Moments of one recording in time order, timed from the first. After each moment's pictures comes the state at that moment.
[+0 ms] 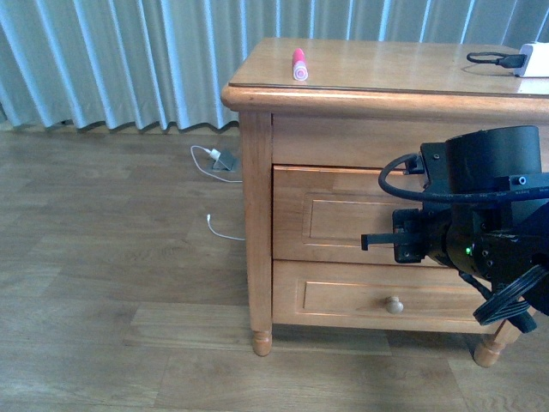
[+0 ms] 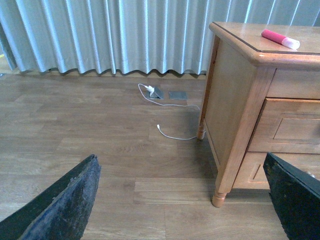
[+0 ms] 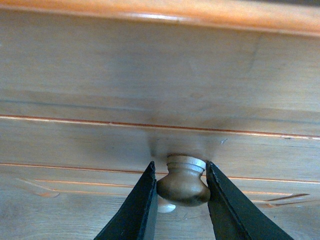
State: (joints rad) left arm 0.00 0.00 0.02 0.00 0.00 0.00; right arm 0.24 2.20 1.06 0.63 0.21 0.06
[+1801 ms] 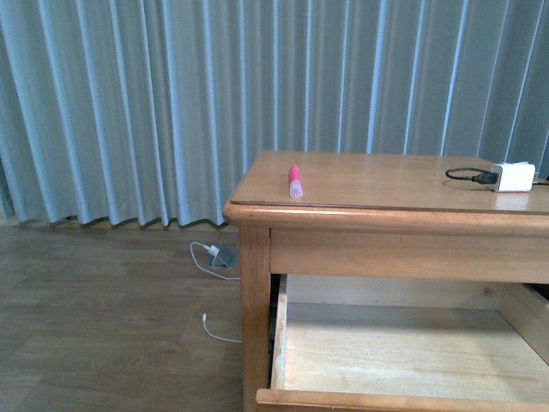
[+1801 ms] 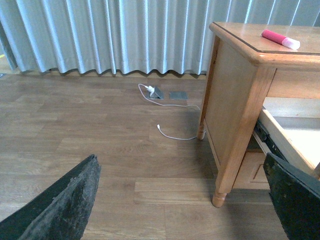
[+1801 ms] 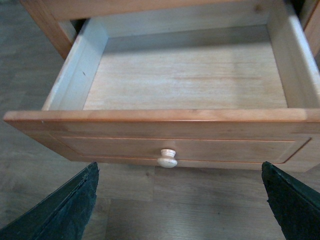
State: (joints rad) left arm 0.00 0.00 0.02 0.00 0.00 0.00; right arm 0.22 0.69 0.31 -0.08 0.05 0.21
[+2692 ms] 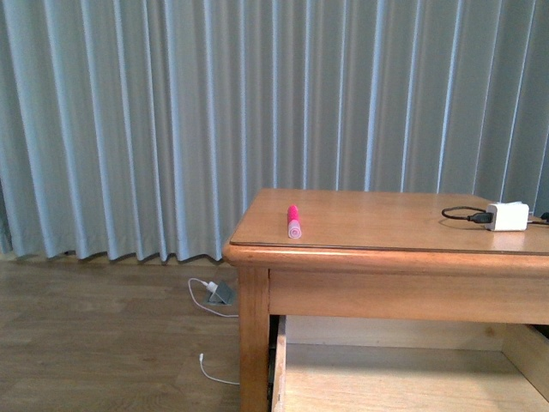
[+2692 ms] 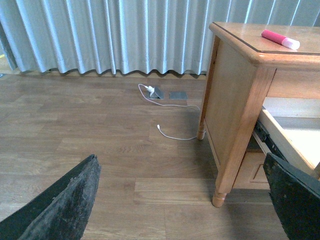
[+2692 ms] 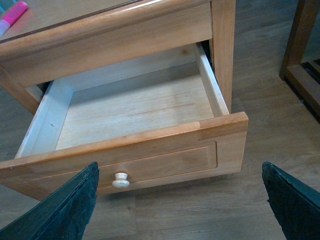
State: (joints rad) left arm 0.00 0.00 0.02 0.00 0.00 0.00; right arm -0.20 0.34 0.28 -0.27 -0.19 0.18
